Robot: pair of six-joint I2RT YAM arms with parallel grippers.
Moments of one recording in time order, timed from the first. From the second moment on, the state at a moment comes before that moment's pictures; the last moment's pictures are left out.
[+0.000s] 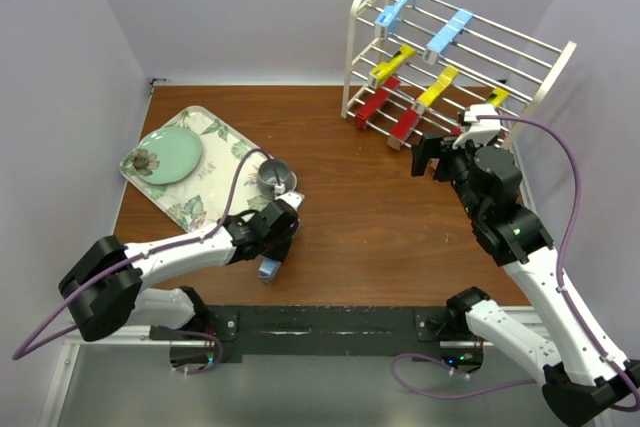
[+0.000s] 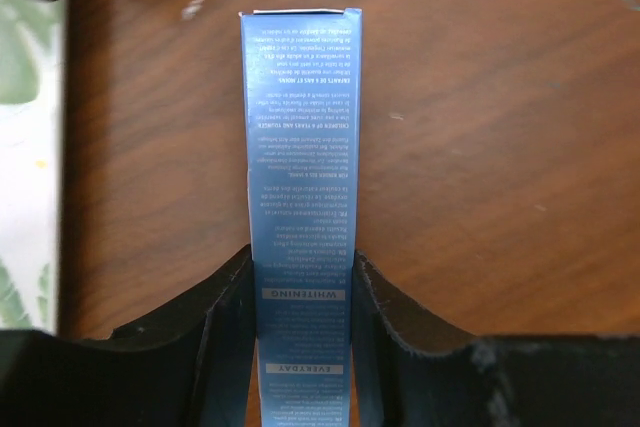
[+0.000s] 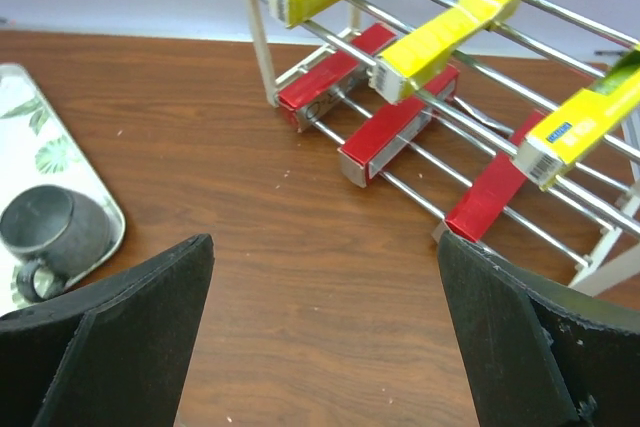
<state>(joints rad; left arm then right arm) -0.88 1.28 0.64 -0.41 -0.22 -0.42 0.44 0.80 0.99 -0.38 0.30 0.14</state>
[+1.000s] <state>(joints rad) -0.97 1.13 1.06 -0.53 0.30 0.32 0.45 0.94 1.15 -0.76 -0.76 -0.36</state>
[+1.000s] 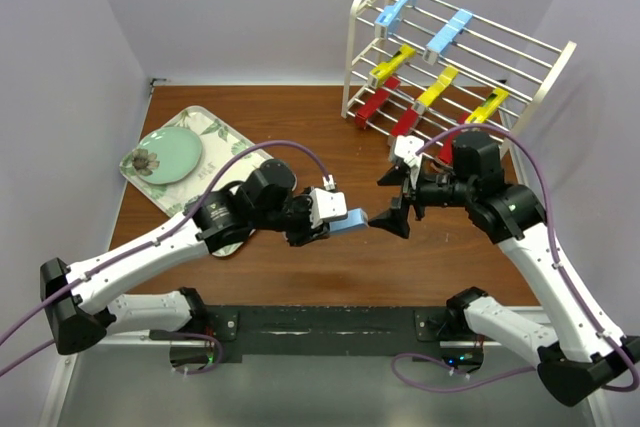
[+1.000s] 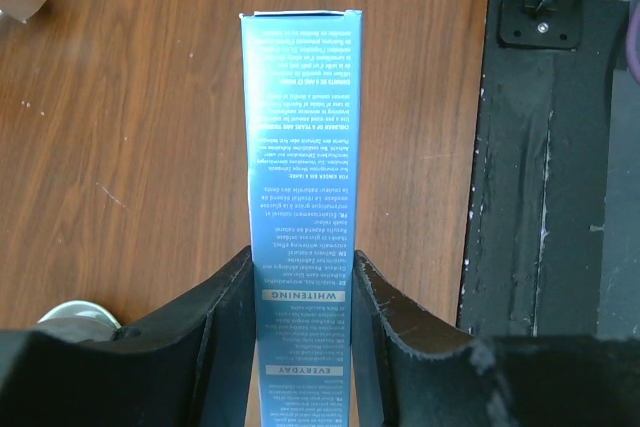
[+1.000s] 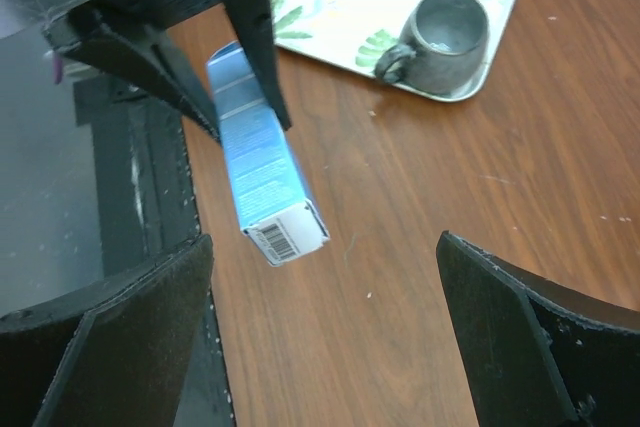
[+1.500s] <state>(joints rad) -0.97 1.18 1.10 -0.56 0.31 0.36 0.64 1.08 1.16 -0.79 -0.75 -0.42</state>
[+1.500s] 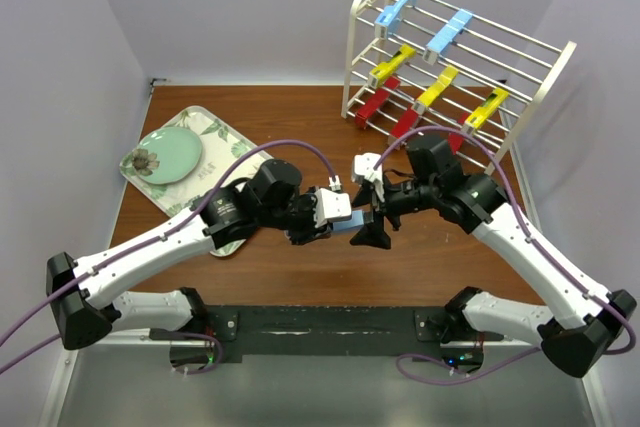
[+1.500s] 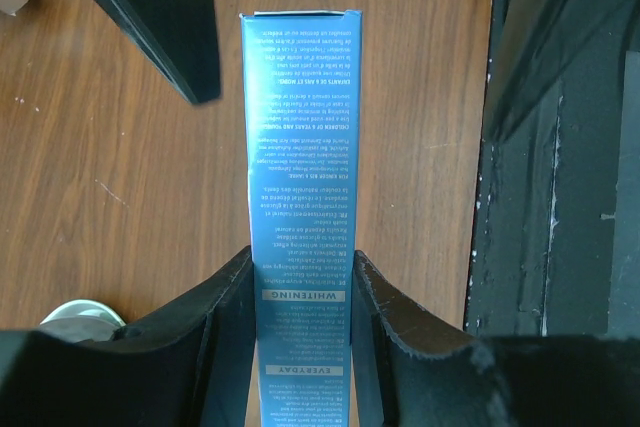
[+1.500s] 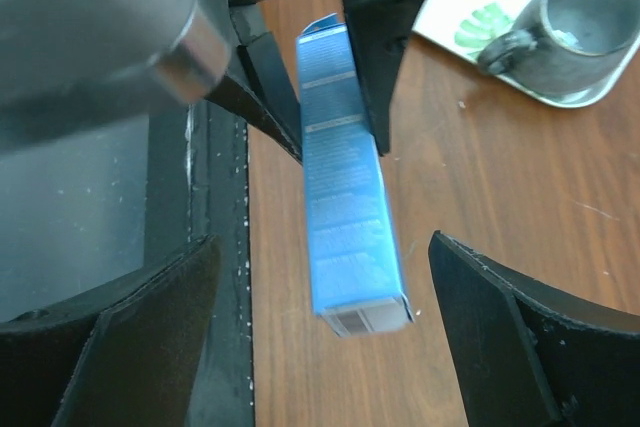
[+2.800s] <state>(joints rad) -0.94 0.90 0.97 -0.34 -0.01 0.30 0.71 1.08 1.18 -0.78 -0.42 -0.36</state>
